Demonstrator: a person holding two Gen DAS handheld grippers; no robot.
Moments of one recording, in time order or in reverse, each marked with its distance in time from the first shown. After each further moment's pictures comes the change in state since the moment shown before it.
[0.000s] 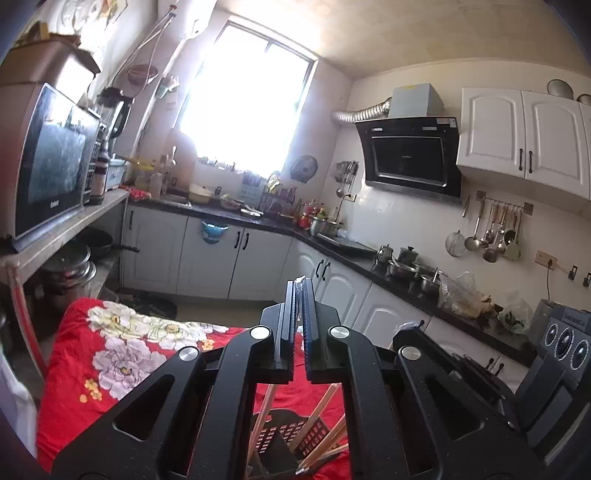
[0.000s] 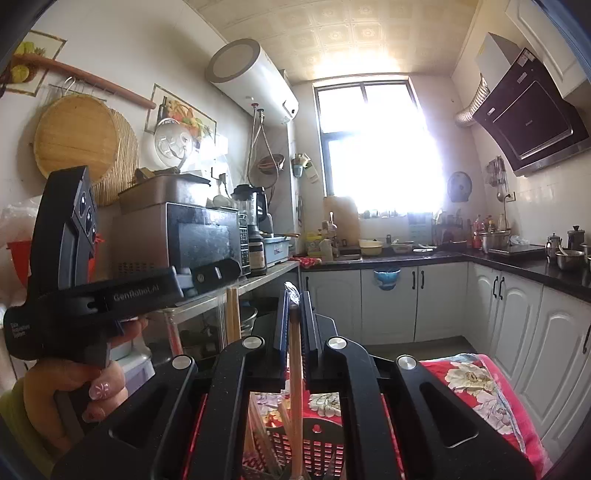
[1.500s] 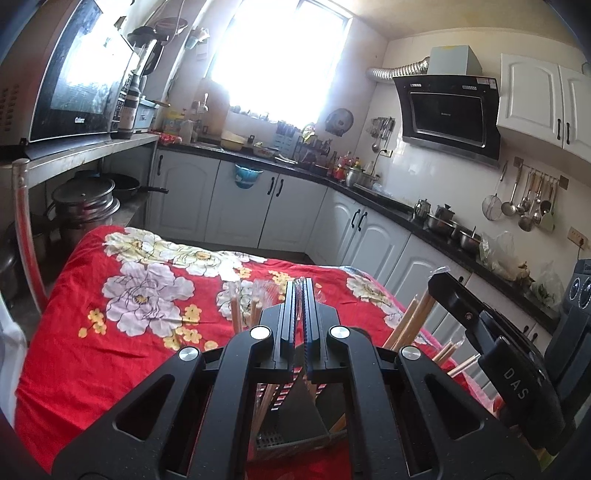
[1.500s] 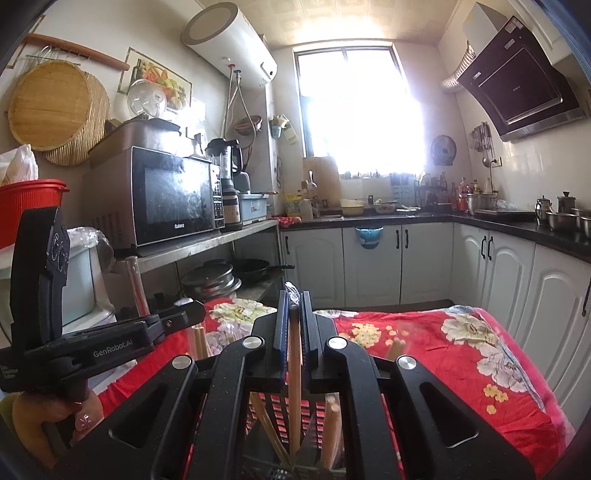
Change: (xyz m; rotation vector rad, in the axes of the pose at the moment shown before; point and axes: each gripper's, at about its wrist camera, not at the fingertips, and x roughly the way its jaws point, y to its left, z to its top) left arm 0.041 0.056 -0.102 -0.042 0.162 0.117; right arm 0.048 -0.024 -0.088 0.031 0.131 -0.072
